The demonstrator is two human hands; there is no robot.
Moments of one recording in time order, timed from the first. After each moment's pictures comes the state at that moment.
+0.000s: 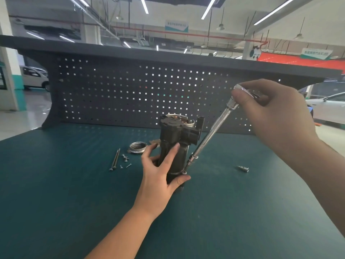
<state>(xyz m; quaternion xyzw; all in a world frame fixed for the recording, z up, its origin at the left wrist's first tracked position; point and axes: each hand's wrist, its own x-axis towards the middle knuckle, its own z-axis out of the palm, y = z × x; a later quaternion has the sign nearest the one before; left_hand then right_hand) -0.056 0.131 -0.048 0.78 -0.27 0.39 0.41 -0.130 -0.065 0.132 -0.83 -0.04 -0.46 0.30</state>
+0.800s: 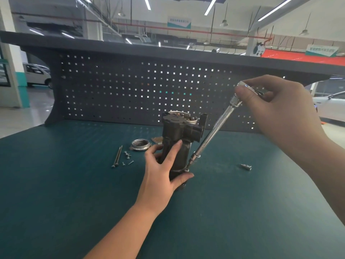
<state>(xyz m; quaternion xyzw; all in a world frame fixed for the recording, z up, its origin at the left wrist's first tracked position) -0.057 0.130 -0.046 0.80 -0.25 0.40 0.37 -0.127 -0.068 0.133 -0.84 -0.06 -0.45 0.31</state>
